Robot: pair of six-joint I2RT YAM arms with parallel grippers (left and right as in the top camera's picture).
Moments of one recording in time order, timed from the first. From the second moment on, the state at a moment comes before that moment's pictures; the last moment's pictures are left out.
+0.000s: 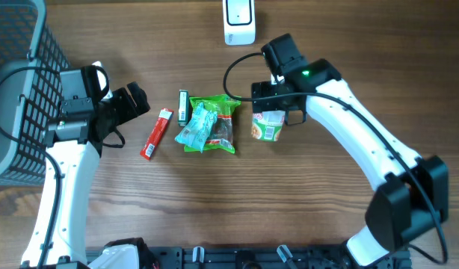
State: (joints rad) left arm 0.10 1.32 1.05 -0.67 0.10 -0.34; right arm 0.46 1.75 1.47 -0.91 0.08 0.37
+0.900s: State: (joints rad) left arm 0.10 1.32 1.05 -0.67 0.10 -0.34; right arm 0.68 1.36 0.81 -0.19 0.64 0.55
